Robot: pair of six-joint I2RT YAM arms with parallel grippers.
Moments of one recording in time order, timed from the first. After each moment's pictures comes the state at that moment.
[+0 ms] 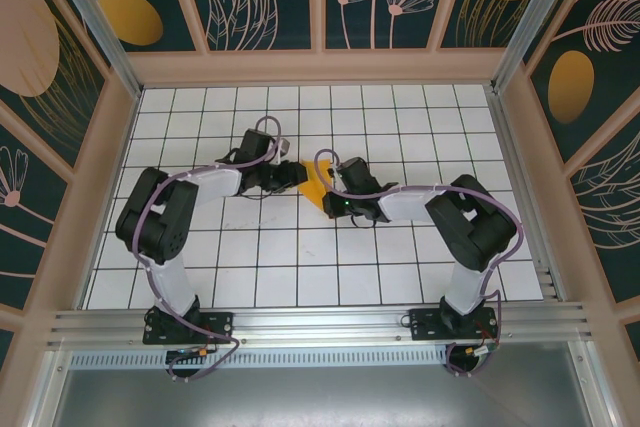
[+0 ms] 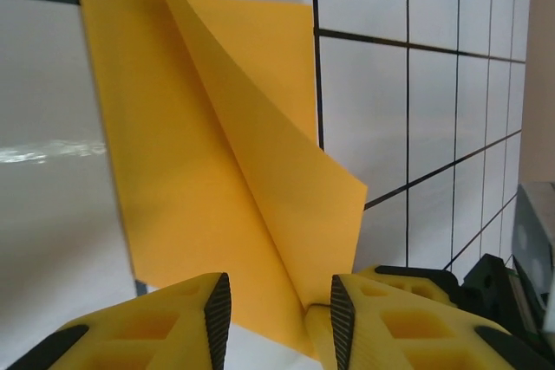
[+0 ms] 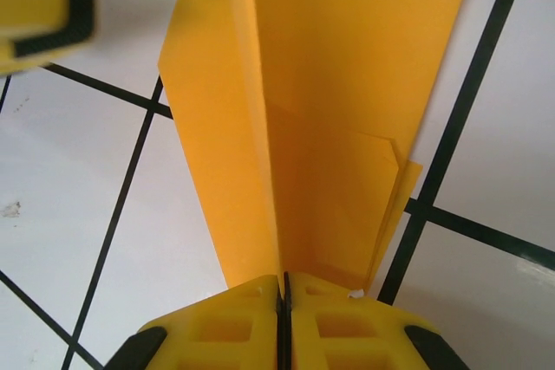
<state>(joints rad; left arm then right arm) -0.42 1.86 1.03 -0.04 0.57 -0.70 0.70 1.79 0.86 0.06 -0.21 0.45</state>
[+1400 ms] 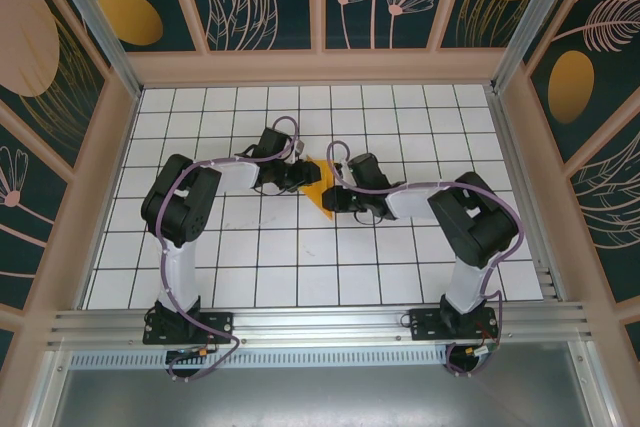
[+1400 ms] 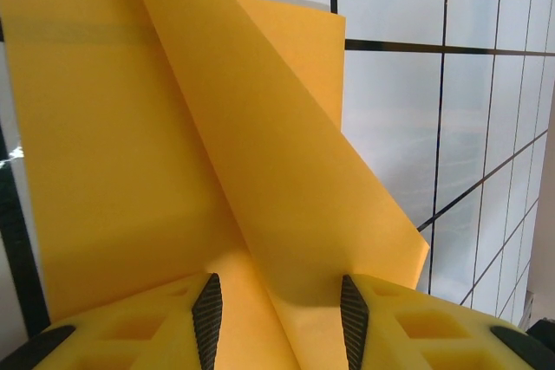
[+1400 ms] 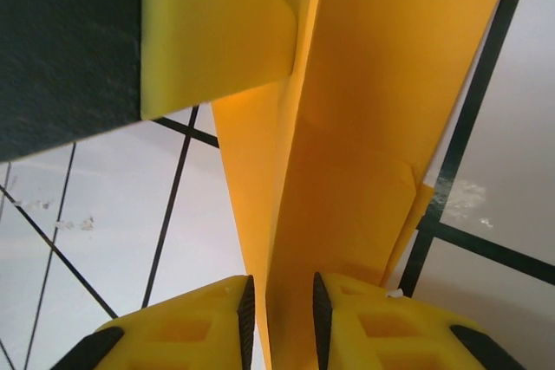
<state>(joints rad) -0.47 2.03 1.16 -0.04 0.56 -0.72 0.62 1.79 0.82 0.16 -0.39 0.53</state>
